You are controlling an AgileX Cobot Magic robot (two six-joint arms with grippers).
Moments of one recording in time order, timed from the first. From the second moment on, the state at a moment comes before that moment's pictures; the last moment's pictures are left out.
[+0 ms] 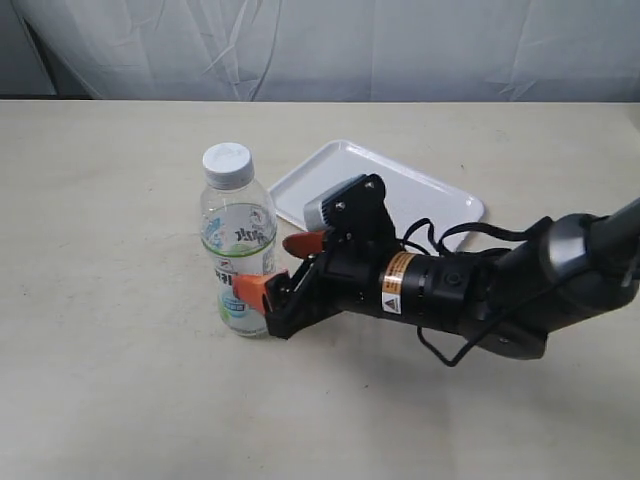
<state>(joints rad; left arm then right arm) -0.01 0.01 0.00 0.11 0.08 0.01 0.80 1.93 -0.66 -0.50 -0.87 0.45</state>
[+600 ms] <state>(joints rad) -0.01 0.01 0.00 0.11 0.08 0.01 0.84 2.02 -0.82 -0.48 -0.79 0.46</state>
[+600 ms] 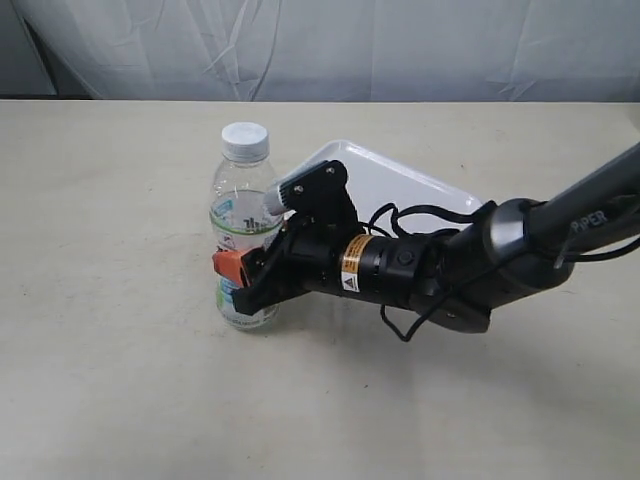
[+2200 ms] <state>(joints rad) -0.01 0.01 0.00 0.11 0.08 0.01 0.90 1.76 -1.00 -0.34 -0.16 0.53</state>
